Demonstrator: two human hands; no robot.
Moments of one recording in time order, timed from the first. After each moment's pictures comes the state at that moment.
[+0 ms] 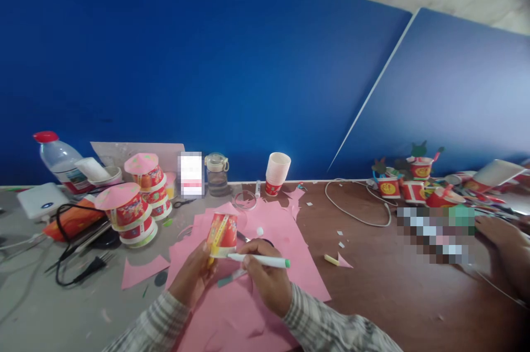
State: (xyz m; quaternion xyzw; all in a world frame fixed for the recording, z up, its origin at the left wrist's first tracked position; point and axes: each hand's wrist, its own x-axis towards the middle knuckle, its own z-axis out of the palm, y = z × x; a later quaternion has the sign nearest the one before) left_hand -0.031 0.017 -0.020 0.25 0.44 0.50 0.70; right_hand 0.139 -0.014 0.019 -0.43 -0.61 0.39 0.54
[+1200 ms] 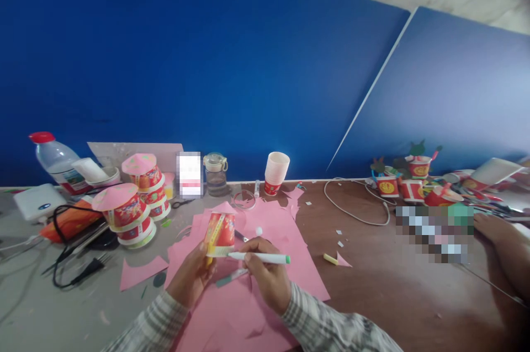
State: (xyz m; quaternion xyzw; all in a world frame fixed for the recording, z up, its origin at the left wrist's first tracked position) left_hand -0.027 0.014 -0.008 0.21 0.48 0.54 0.66; right_hand 0.138 -0.011 0.018 -0.40 -0.54 0.46 0.57
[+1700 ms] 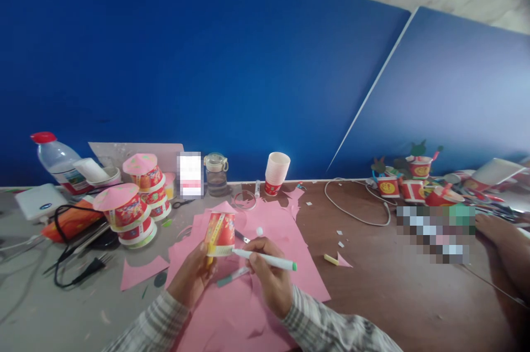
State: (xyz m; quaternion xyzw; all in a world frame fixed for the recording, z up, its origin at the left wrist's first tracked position) left_hand -0.029 0.014 -0.013 0.26 0.45 0.53 0.67; right_hand 0.141 -0.017 0.014 -0.39 -0.56 0.42 0.60
